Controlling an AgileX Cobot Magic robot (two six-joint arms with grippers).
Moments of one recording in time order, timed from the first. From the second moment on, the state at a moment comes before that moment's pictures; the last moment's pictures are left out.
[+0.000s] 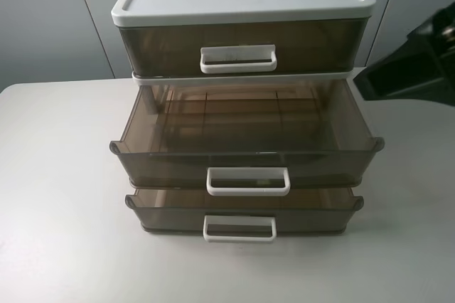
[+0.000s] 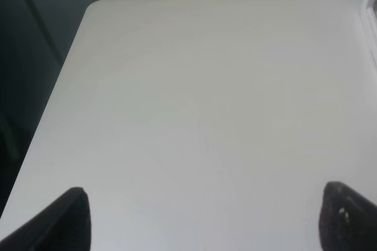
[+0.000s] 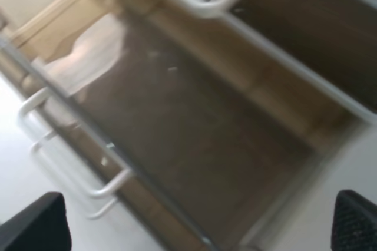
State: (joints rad) left arm -0.05 0.00 -0.51 0.18 1.08 -0.10; right arm 0.56 0.95 -0.94 0.18 0.98 -0.29
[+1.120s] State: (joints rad) left arm -0.05 0.00 -0.51 0.18 1.08 -0.10; right arm 0.91 1.42 -0.94 0.56 0.95 -0.52
